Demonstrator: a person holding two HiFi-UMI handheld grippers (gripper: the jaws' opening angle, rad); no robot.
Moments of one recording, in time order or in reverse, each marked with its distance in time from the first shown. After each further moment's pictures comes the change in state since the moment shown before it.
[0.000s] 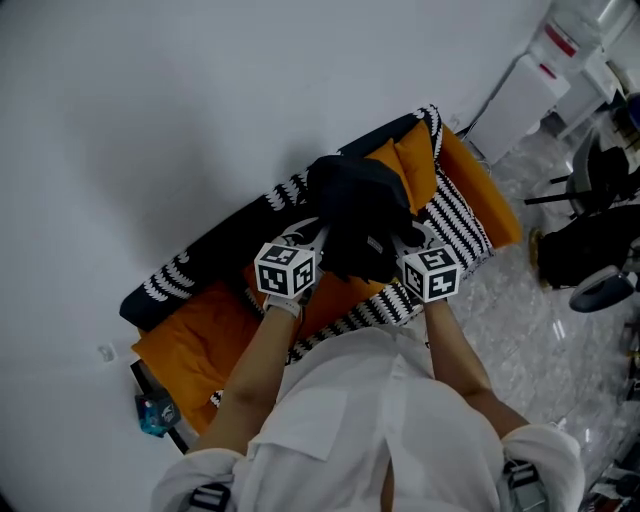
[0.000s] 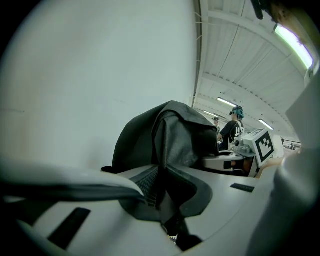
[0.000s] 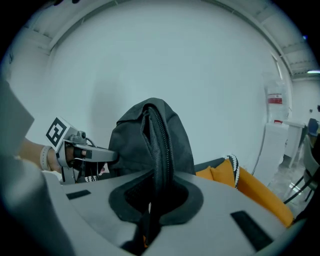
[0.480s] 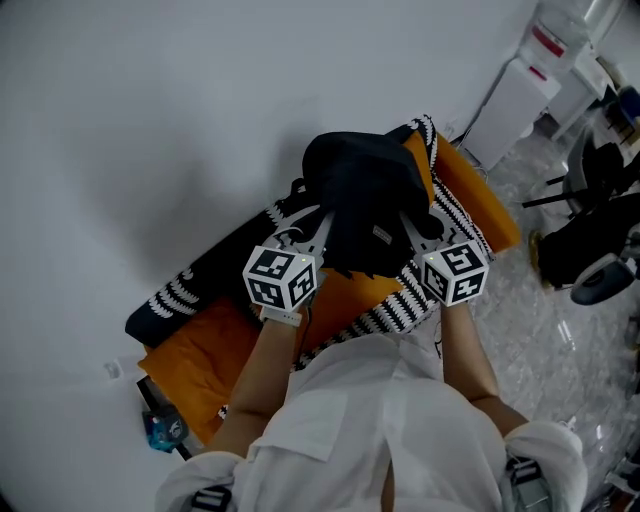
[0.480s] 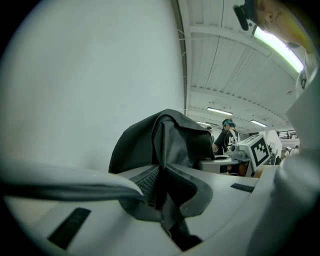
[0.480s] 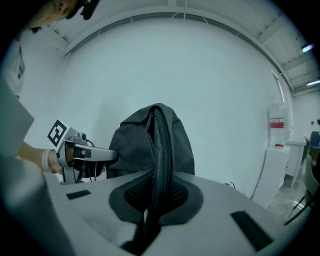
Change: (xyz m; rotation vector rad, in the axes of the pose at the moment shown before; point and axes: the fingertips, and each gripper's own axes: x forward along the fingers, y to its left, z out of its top) left arm -0.037 -0.041 0.104 0.117 -0.189 -0.043; right arm -0.046 0.005 0.100 -0.095 -0.193 -0.005
